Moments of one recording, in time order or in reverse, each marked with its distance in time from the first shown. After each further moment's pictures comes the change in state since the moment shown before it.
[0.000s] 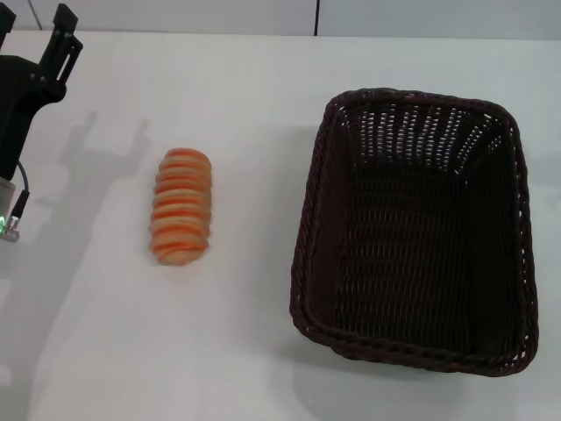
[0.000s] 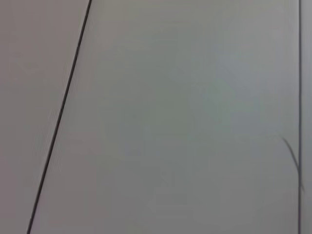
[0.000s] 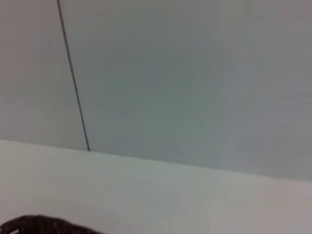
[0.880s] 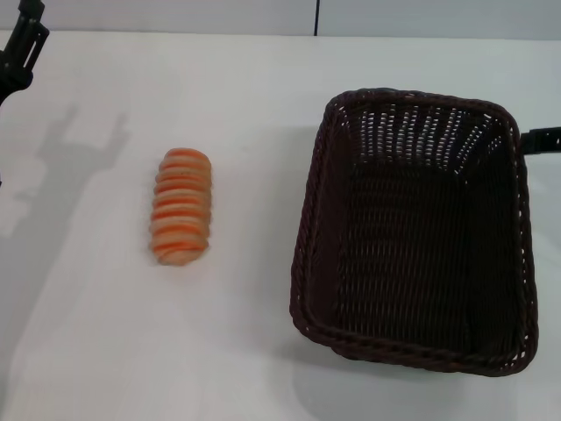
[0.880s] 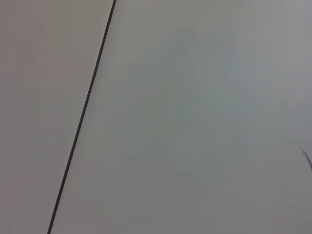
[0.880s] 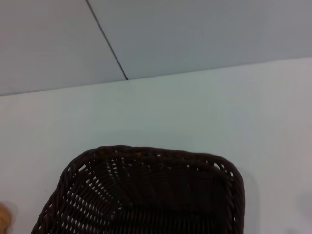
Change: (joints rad) left arm -0.017 0.046 -0.029 0.027 0.002 0.008 -0.091; right arm 0.062 0.002 -0.018 0.036 0.078 0.254 0.285
